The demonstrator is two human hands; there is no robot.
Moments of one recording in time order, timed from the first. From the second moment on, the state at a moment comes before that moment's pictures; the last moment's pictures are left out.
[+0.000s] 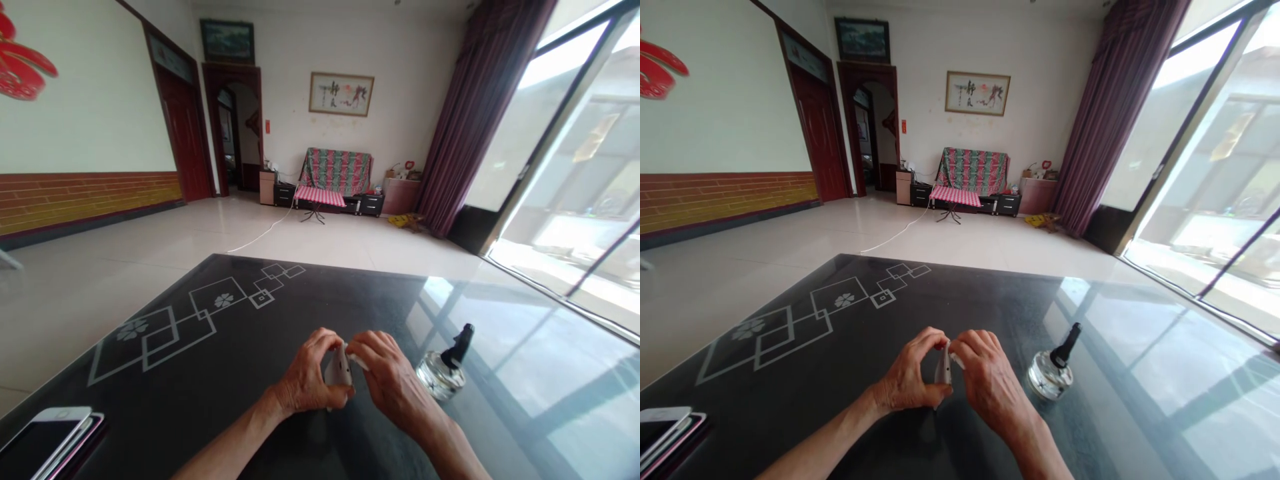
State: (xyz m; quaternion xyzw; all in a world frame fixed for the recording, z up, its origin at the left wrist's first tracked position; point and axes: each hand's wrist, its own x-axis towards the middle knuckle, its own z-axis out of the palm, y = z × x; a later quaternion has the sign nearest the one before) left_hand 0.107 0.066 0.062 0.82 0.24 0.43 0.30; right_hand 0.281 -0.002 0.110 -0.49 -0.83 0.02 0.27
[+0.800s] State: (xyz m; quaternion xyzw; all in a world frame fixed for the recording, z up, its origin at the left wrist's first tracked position) left_hand 0.118 0.079 0.051 0.82 0.20 0.42 0.35; right_hand 0.303 0.007 0.113 -0.43 -0.87 0.05 0.23
